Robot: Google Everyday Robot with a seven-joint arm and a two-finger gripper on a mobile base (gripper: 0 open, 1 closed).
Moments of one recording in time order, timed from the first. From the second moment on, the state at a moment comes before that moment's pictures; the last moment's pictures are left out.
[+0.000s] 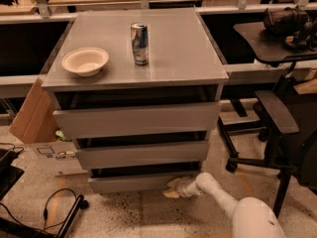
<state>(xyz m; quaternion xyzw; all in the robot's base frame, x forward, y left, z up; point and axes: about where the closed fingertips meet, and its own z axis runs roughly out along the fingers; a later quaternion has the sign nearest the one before) 0.666 -0.074 0.135 -0.47 0.79 0.22 0.33</state>
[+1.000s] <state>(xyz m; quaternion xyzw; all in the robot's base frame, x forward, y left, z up) 0.656 -0.074 0.134 -0.47 0.79 0.22 0.33</state>
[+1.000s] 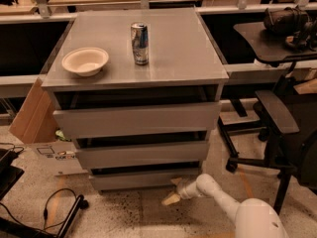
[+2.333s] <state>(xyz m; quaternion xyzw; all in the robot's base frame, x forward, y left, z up) 0.647 -0.287 0.237 -0.52 0.81 -0.04 0.29</state>
